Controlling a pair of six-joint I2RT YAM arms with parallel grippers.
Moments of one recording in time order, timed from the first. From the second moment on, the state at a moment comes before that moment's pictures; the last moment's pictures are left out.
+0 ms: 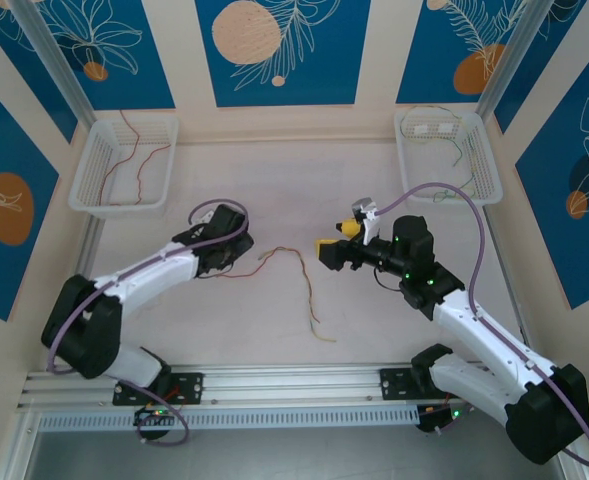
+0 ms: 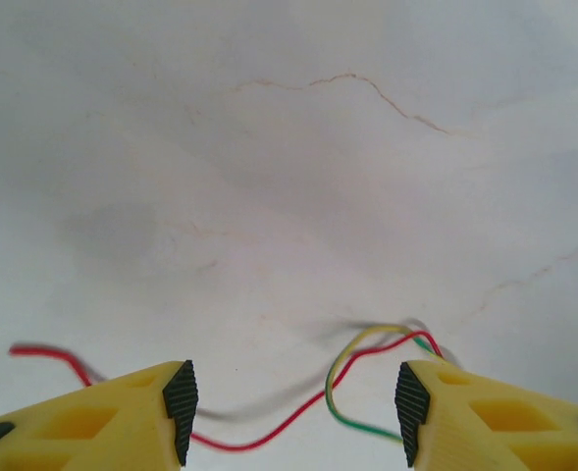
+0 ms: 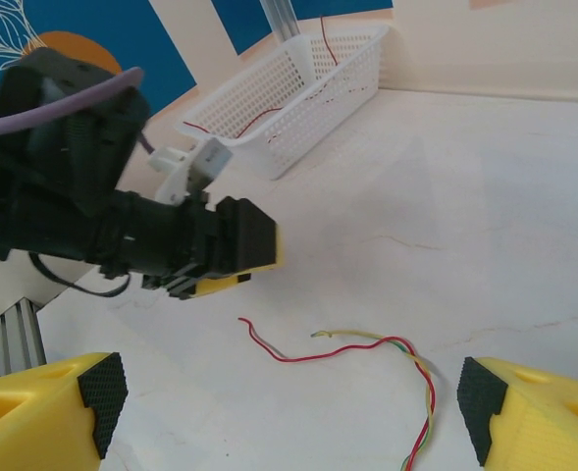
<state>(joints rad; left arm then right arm) -0.59 1.42 0.89 -0.44 -0.22 -1.17 0.48 0.91 0.63 0.03 -0.47 0.27</state>
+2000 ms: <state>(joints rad) -0.57 1.42 0.93 -0.28 -0.17 -0.82 0.75 1.31 0.69 0.09 -0.45 0.08</state>
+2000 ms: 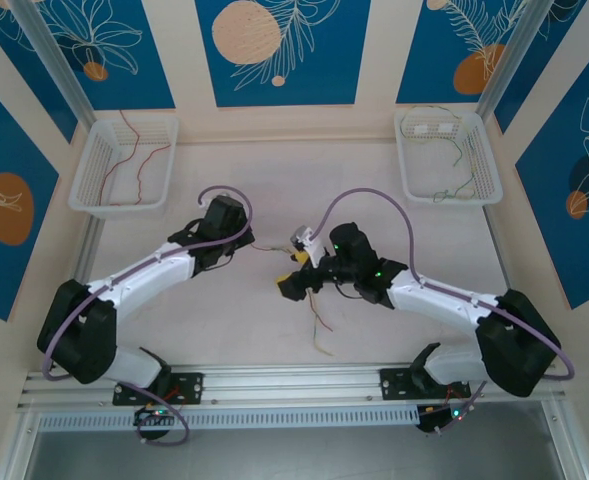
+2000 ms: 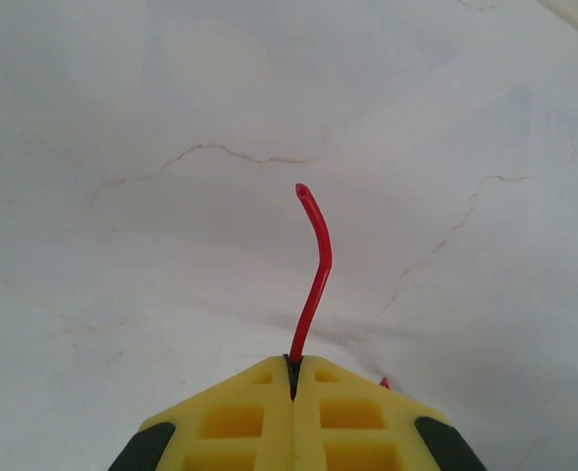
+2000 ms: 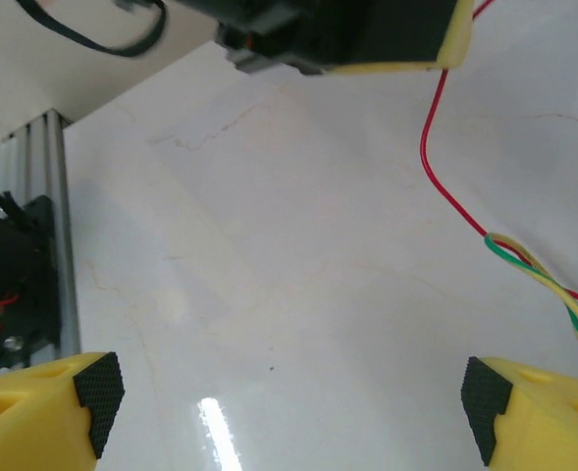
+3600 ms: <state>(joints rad) -0.56 1.33 0.90 -0.28 -0.21 -0.78 0.63 1.74 0.98 0.12 -0.54 0.07</state>
